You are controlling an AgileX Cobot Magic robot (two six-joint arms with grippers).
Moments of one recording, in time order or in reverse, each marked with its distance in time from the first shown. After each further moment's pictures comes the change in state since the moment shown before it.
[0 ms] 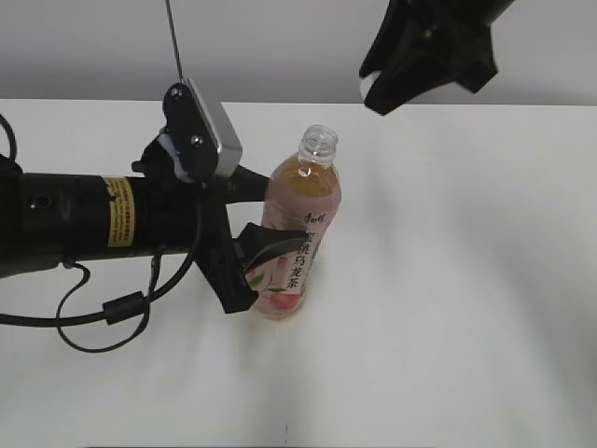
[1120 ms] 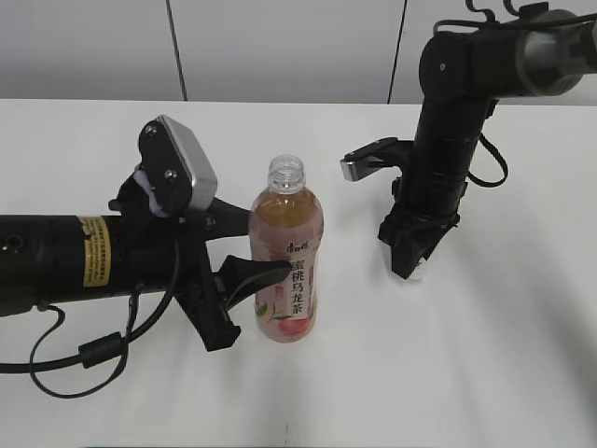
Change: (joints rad) left arm 0.000 -0.014 0.122 -0.065 -0.049 0.002; right arm -0.002 0.420 0.121 -0.323 -0.096 0.872
